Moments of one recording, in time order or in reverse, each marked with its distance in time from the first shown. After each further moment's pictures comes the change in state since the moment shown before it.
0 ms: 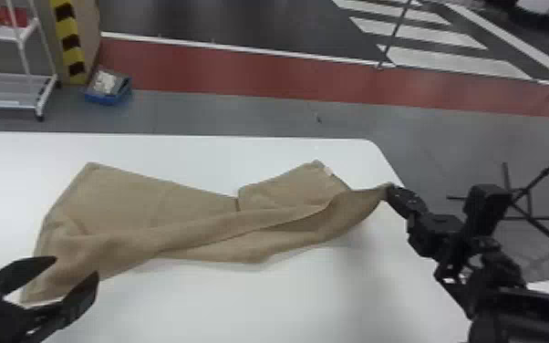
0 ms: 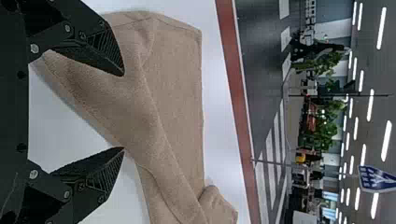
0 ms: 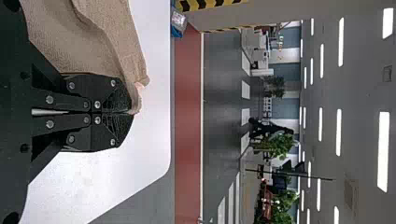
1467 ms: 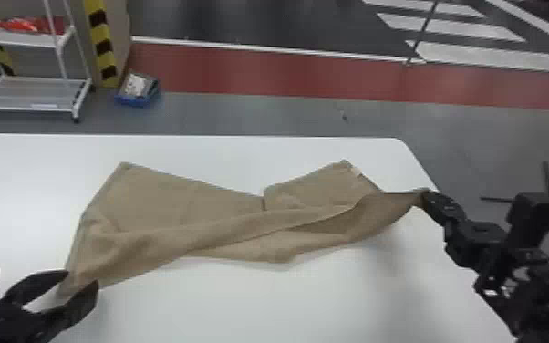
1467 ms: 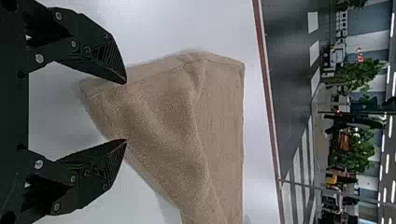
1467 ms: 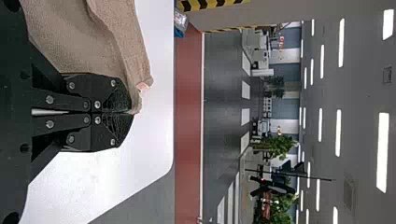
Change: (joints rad) left arm -0.024 0.015 0.083 0.111 -0.006 0.011 -0.034; right arm 0.032 0.007 -0.018 -0.011 -0.001 -0.022 0.009
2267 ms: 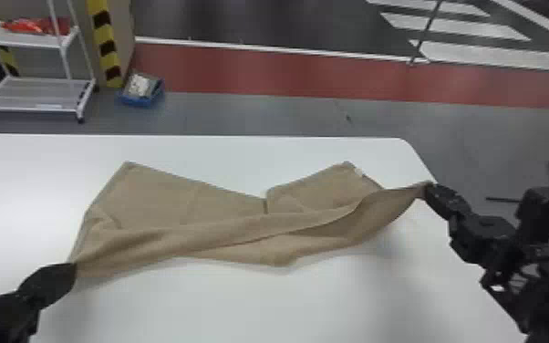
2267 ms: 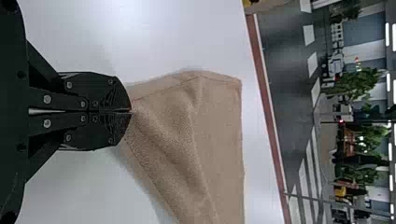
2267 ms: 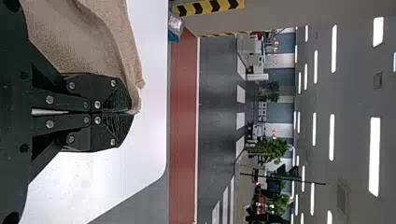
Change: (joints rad) left arm 0.008 0.012 0.019 -0.050 -0.019 0.015 0.046; right arm 0.002 -0.001 0.002 -0.032 -0.005 -0.009 0.031
